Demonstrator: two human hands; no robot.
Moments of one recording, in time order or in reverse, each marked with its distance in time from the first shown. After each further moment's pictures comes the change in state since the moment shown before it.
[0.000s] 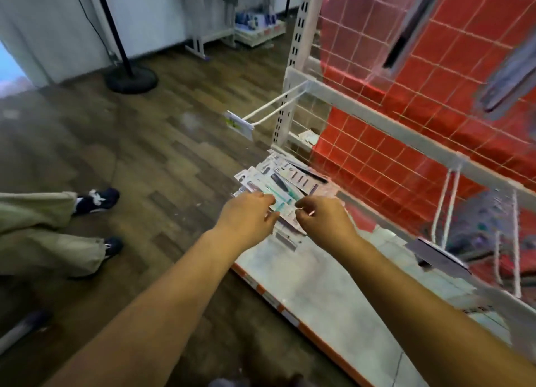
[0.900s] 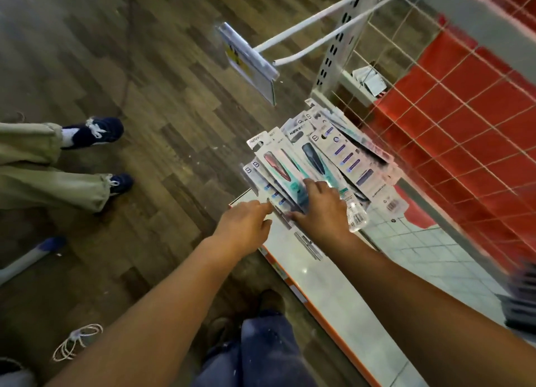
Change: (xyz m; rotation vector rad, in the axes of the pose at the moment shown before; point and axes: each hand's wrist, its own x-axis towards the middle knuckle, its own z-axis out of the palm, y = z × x) left_hand 0.095 -0.078 0.135 -0.142 -0.303 -0.244; right_hand 0.162 0.086 0.144 -0.283 -0.211 -0.057
